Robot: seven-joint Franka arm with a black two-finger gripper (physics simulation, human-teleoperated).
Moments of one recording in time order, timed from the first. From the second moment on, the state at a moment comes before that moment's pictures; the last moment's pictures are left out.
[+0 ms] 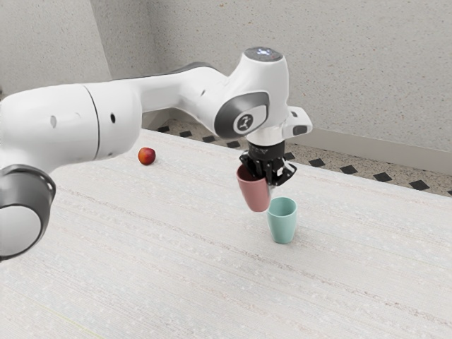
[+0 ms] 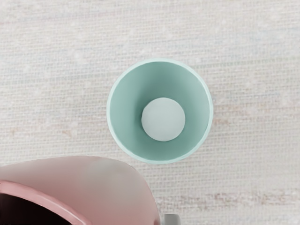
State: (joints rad) arm -0.43 0.49 0.03 -1.39 0.09 1.93 -0.36
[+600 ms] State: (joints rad) arm -0.46 0.71 0.02 -1.04 0.10 1.76 -0.33
